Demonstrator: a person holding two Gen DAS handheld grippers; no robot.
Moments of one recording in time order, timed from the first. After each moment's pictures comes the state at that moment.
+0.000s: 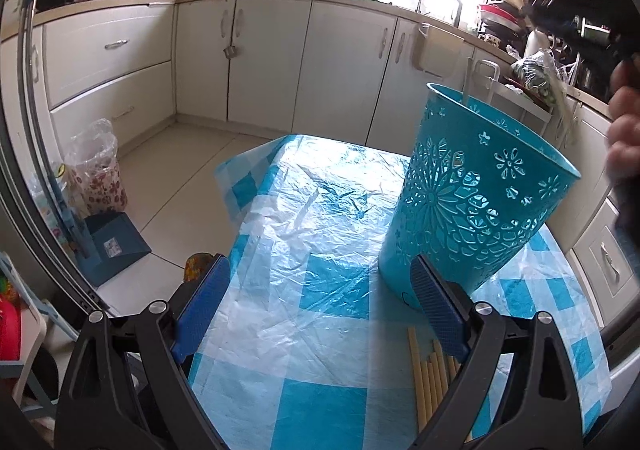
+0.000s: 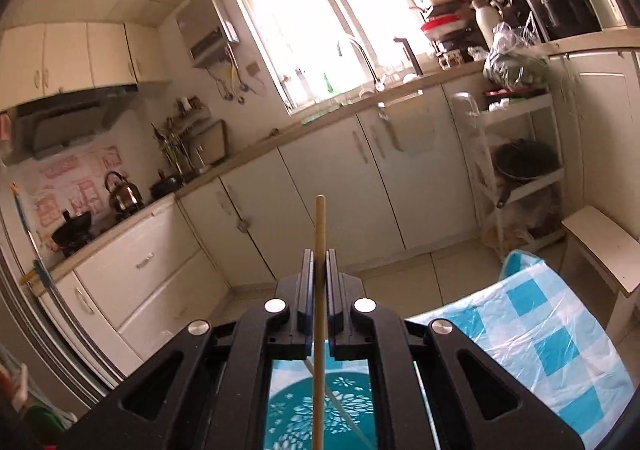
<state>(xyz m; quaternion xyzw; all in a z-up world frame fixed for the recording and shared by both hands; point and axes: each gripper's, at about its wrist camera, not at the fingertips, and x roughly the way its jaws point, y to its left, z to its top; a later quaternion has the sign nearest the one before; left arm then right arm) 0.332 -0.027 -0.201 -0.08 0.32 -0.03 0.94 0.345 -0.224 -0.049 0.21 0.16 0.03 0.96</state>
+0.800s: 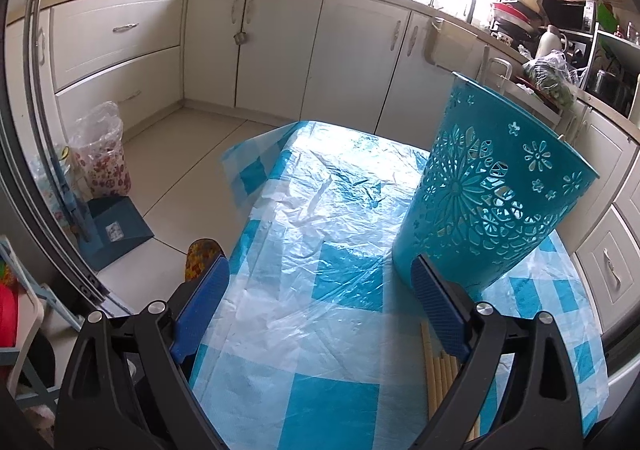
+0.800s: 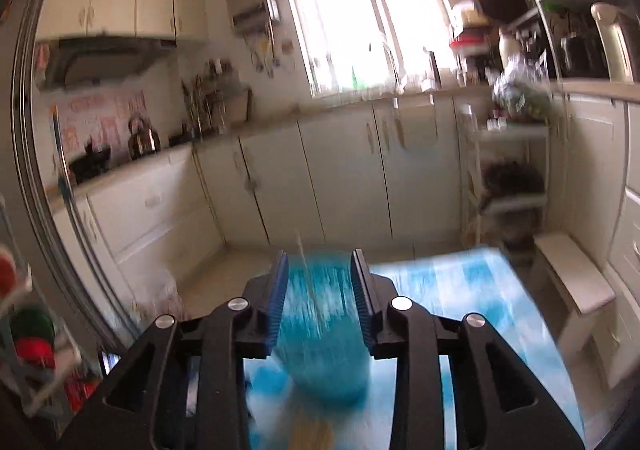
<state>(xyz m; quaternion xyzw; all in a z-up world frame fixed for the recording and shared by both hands) 0.336 -0.017 -0.212 -0.09 0.34 -0.01 0.94 0.214 -0.219 -0.056 0.11 0.21 0.06 0.97</state>
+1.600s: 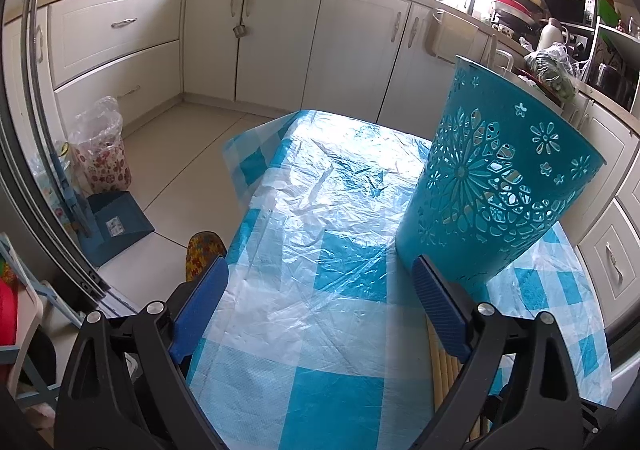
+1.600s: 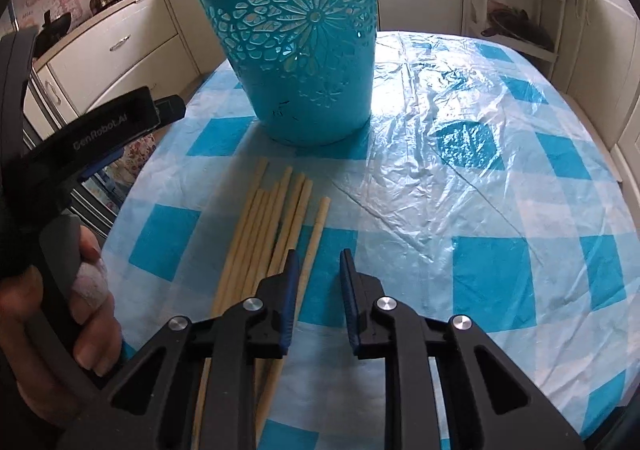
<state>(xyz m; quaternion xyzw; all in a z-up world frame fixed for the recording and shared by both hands) 0.337 -0.016 -0.220 -0.09 0.35 -0.02 0.93 0.224 -0.182 -0.226 0.07 0.47 0.05 0.88</state>
